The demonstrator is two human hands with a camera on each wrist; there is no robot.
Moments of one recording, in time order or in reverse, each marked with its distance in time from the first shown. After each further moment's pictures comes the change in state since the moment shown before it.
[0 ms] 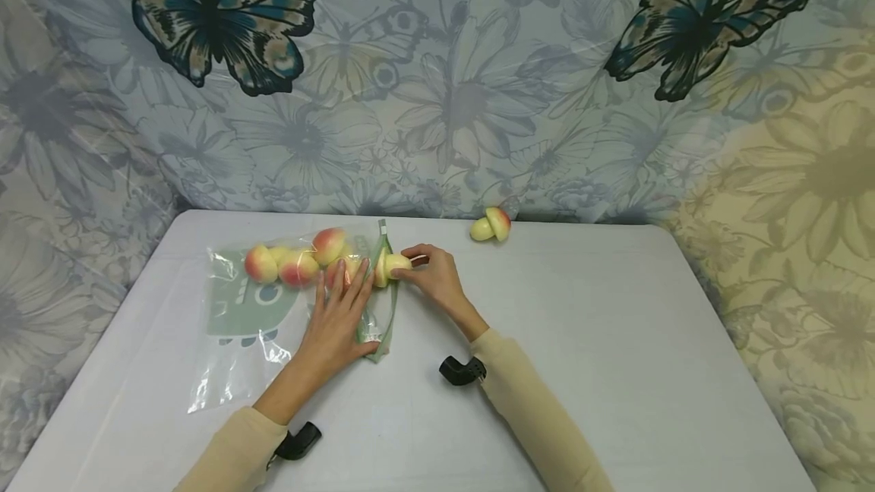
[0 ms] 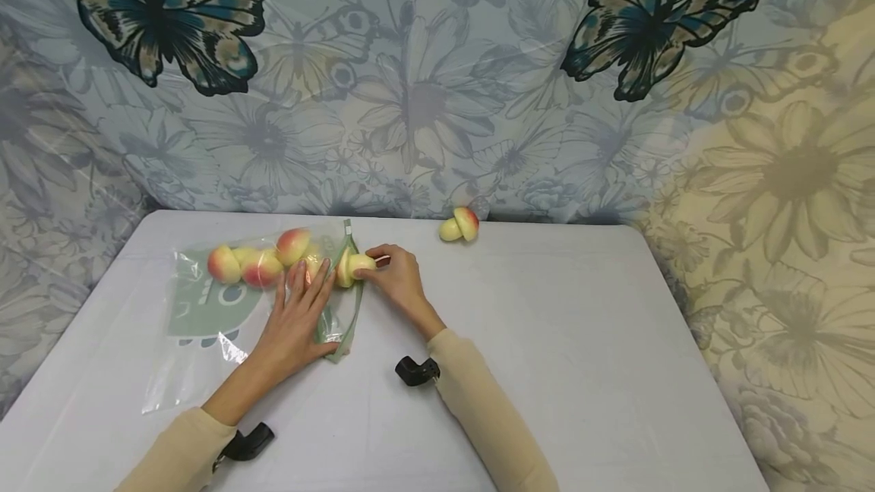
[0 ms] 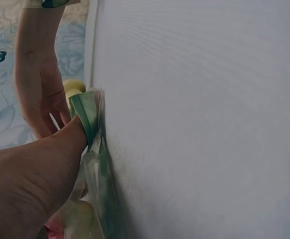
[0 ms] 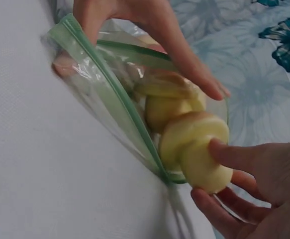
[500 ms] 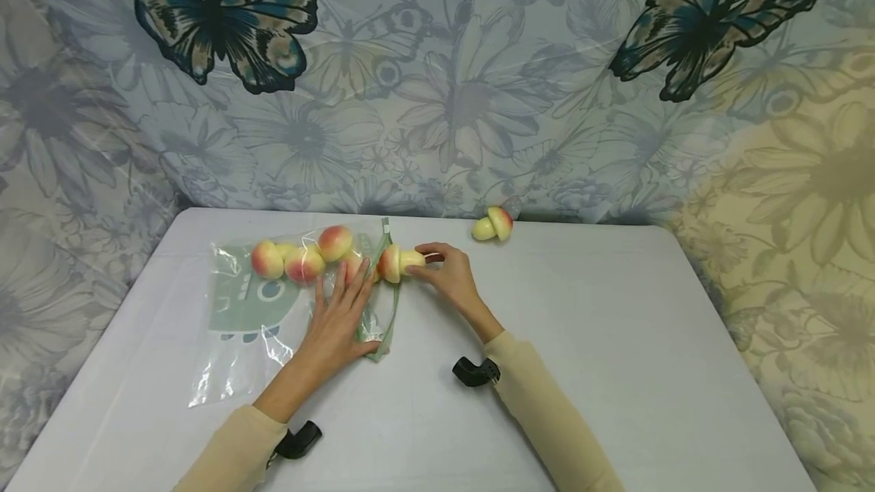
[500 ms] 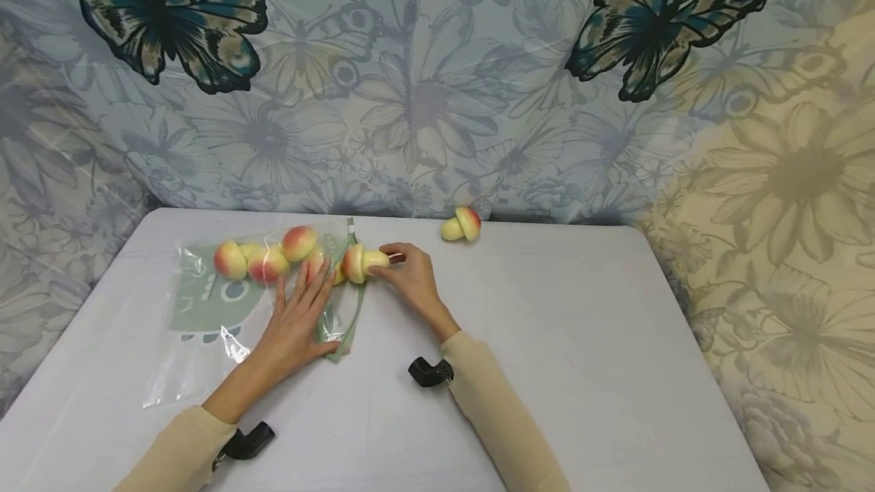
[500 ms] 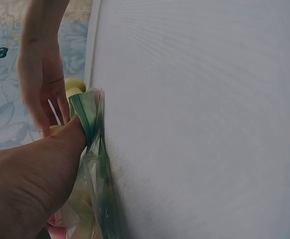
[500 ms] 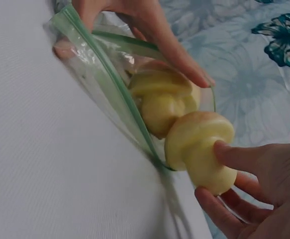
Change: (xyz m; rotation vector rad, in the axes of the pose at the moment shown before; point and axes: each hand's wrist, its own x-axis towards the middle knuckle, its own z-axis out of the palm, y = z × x) left_hand -0.002 -0.002 0.000 -0.097 -0.011 -0.019; right_hand -0.003 0.008 -0.013 0.047 0.038 0.005
